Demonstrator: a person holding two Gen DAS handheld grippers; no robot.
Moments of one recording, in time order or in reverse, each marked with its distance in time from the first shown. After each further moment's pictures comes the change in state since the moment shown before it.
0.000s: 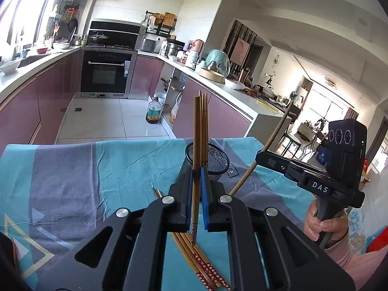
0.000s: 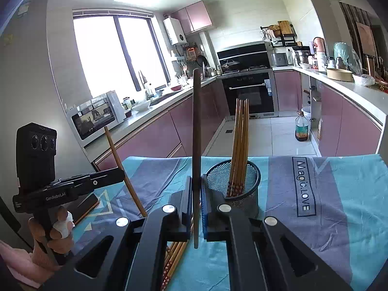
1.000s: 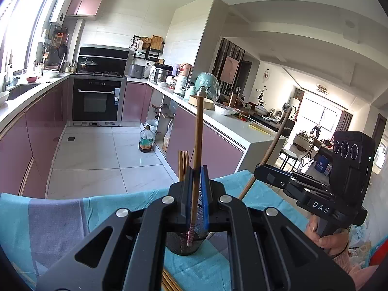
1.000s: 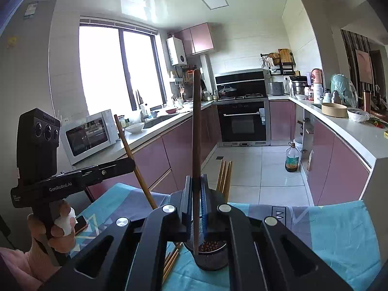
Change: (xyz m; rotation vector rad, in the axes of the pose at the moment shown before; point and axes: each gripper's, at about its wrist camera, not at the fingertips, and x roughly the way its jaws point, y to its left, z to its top) left arm 0.012 -0.036 0.083 0.075 -0.131 -0.033; right arm -0.015 -0.010 0.059 -0.085 -0.128 -0.055
